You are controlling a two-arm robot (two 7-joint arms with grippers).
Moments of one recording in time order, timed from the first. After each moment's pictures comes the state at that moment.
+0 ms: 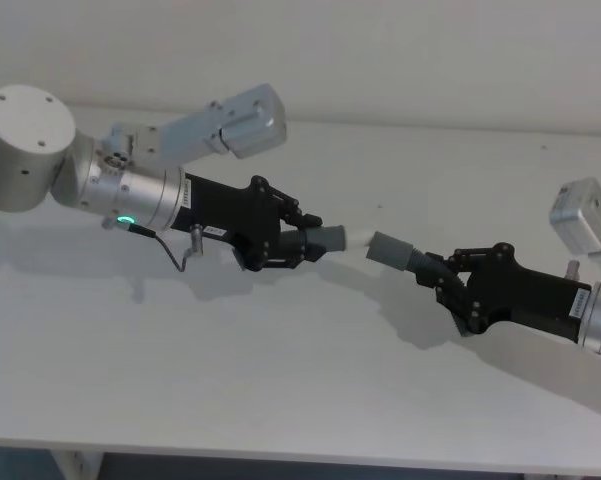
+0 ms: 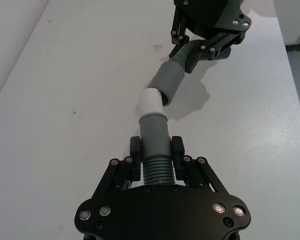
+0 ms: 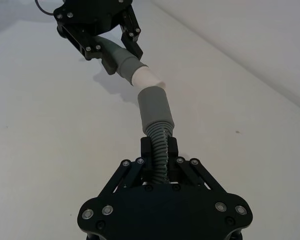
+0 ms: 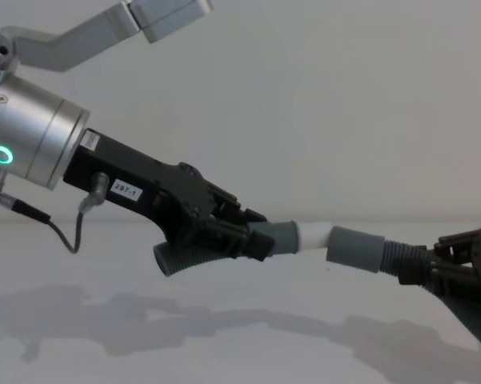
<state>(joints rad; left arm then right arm) -0.79 0.62 0.83 -1.48 -0.38 0.26 -0.95 0.28 0.71 -0.47 -1.58 0.46 0.03 0.74</state>
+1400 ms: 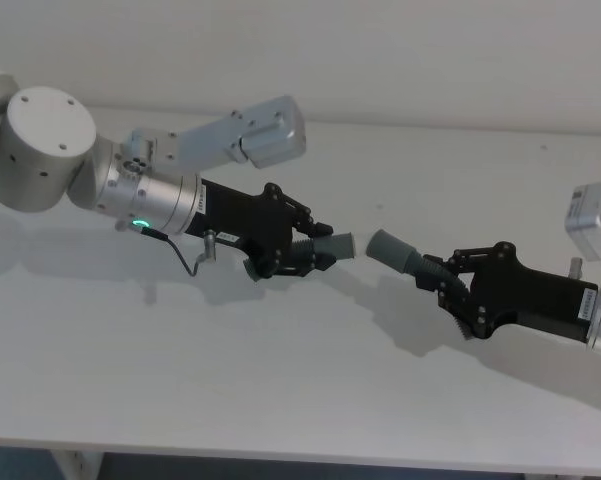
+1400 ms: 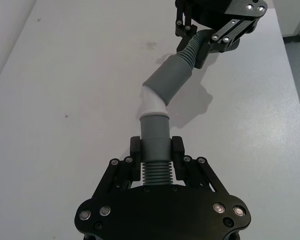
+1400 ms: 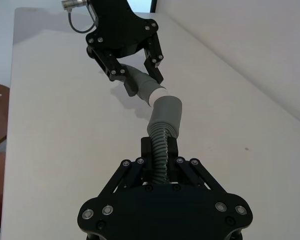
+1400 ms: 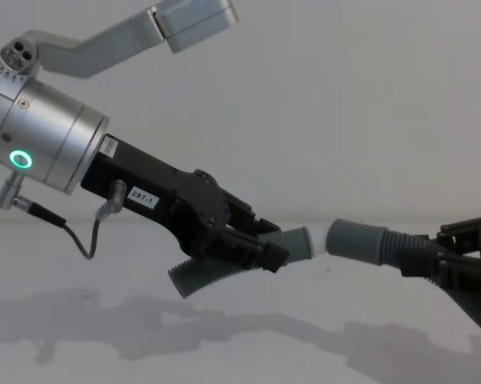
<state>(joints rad) -0.82 0.61 0.88 -1.48 -0.38 0.27 -0.94 0.29 0.74 -0.49 -1.59 0.50 -0.05 0.80</state>
